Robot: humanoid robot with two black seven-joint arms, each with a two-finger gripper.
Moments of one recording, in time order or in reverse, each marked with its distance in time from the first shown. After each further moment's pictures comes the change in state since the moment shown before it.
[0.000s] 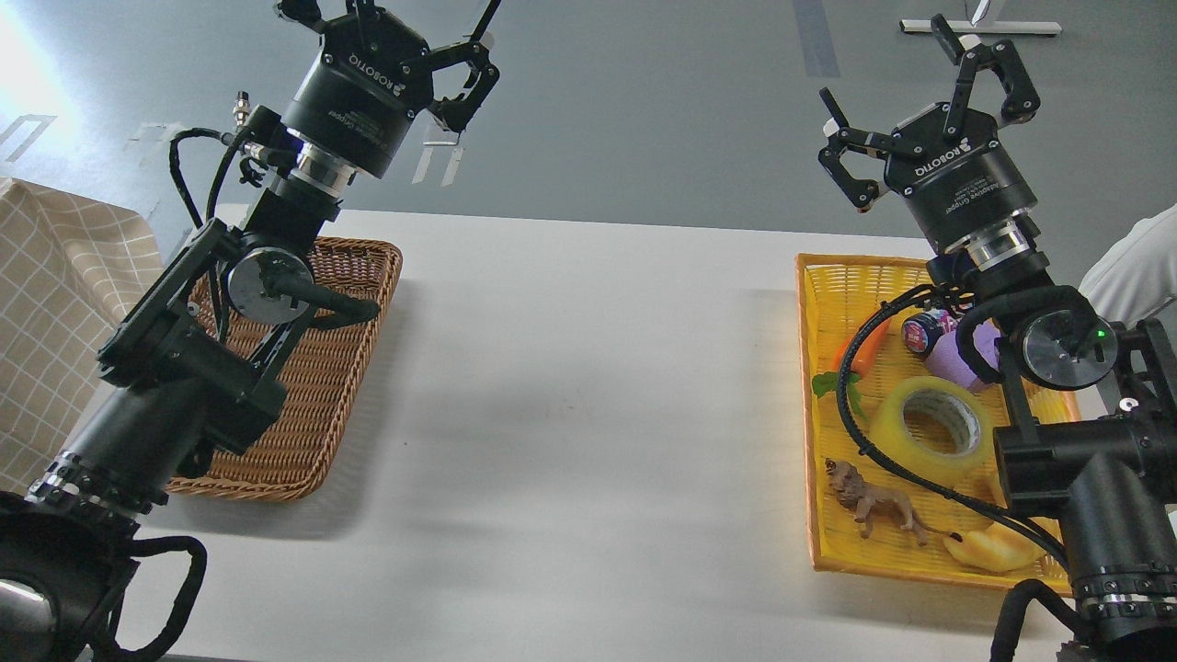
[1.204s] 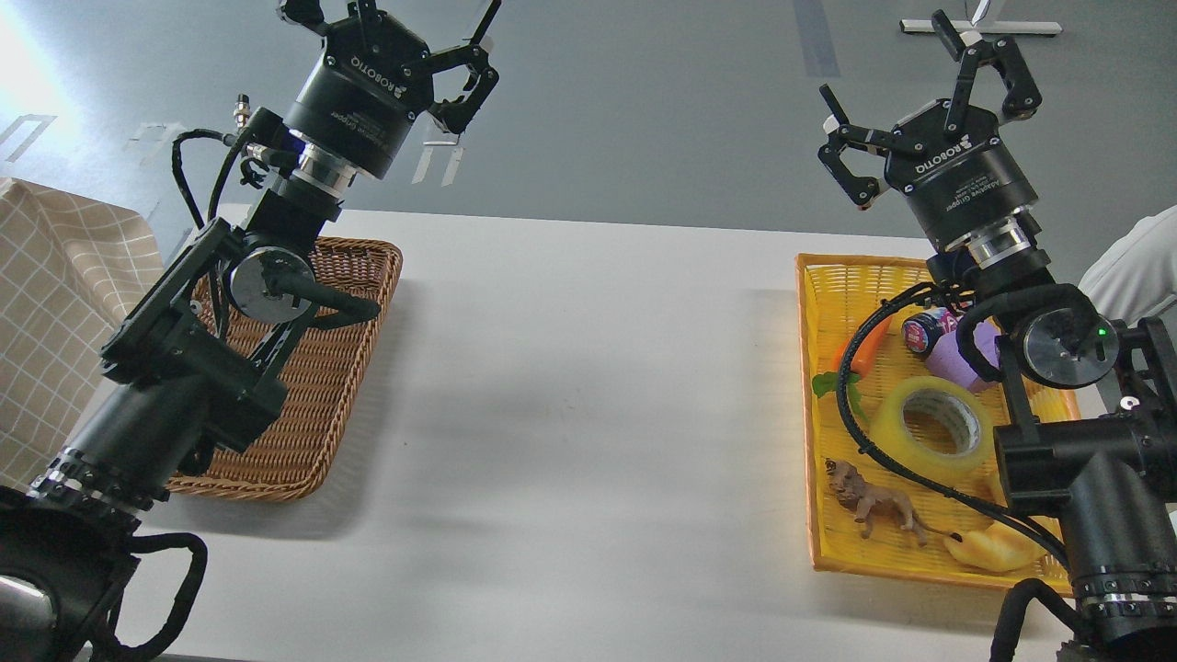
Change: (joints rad) left arm -0.009 0.000 0.005 0.029 0.001 0.000 -0.003; right arm 0.002 0.000 0.000 0.006 0.000 0.000 0.000
